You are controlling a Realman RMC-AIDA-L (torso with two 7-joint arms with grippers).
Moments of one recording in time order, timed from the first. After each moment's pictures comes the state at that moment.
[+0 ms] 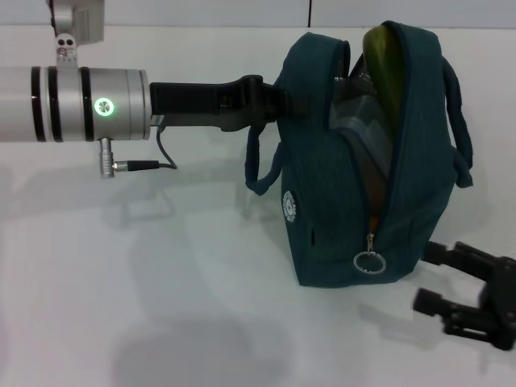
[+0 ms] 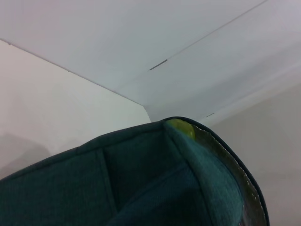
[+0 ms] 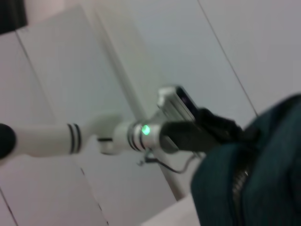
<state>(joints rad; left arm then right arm) -0.67 -2.08 0.89 0.67 1.81 1.49 -2.36 0.28 2.01 -1.05 -0.35 -1.48 -1.76 1.11</state>
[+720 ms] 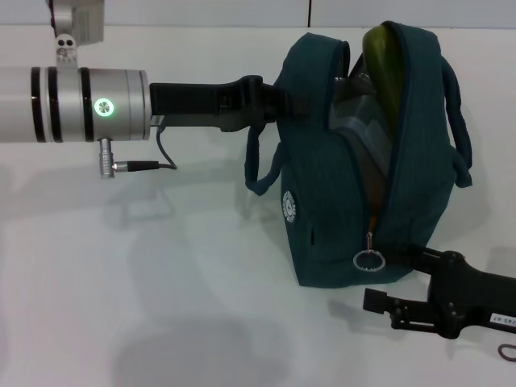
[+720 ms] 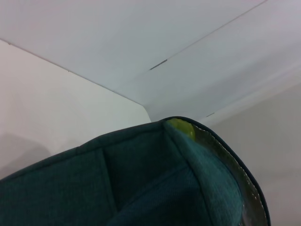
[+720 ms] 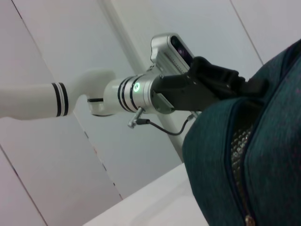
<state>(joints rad) -0.67 -2.08 0.89 0.67 1.81 1.49 -2.35 0.41 2.02 -1.15 -0.27 -1.47 -1.63 1.11</state>
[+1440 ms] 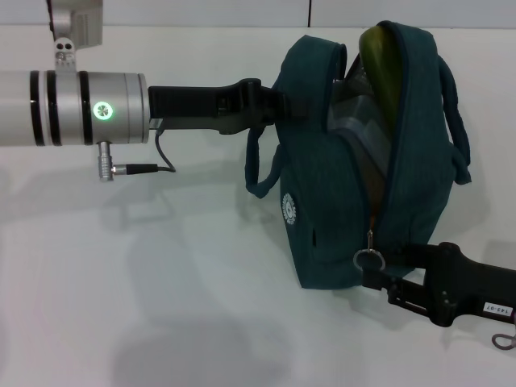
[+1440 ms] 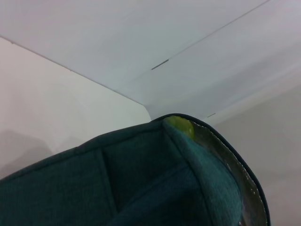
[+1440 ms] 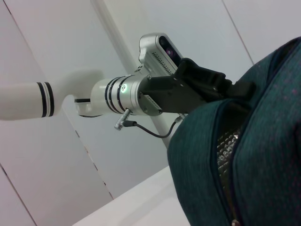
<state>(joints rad) -0.66 -2.08 0.89 0.67 1.81 1.49 -2.35 0.43 2.02 -1.18 -0.26 -1.44 -1.59 1.11</state>
